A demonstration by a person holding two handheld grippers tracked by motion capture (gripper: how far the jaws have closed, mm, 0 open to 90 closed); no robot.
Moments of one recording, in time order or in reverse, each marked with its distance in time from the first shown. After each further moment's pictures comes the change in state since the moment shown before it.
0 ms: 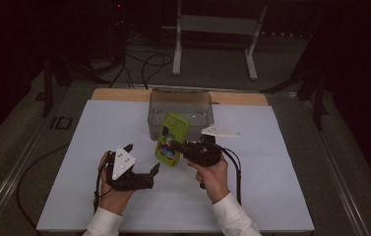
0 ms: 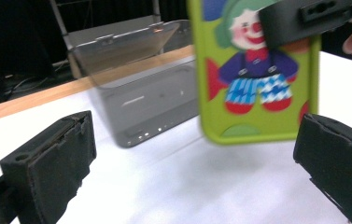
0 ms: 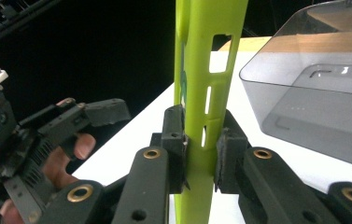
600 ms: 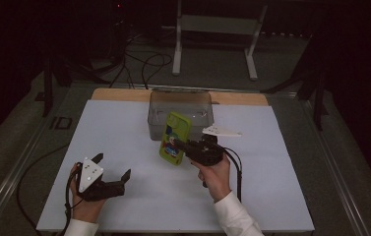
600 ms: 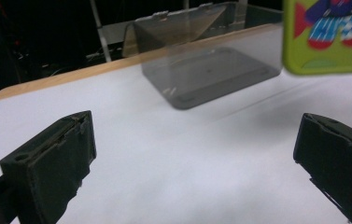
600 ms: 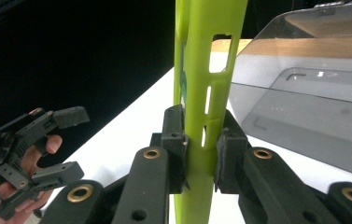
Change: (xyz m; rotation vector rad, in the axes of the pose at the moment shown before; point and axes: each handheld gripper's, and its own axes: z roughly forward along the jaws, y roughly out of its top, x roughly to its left) left arm 0.043 -0.049 -0.037 0.005 0.101 -0.029; right arm -0.002 0.003 -0.004 0.004 -0.068 -0.035
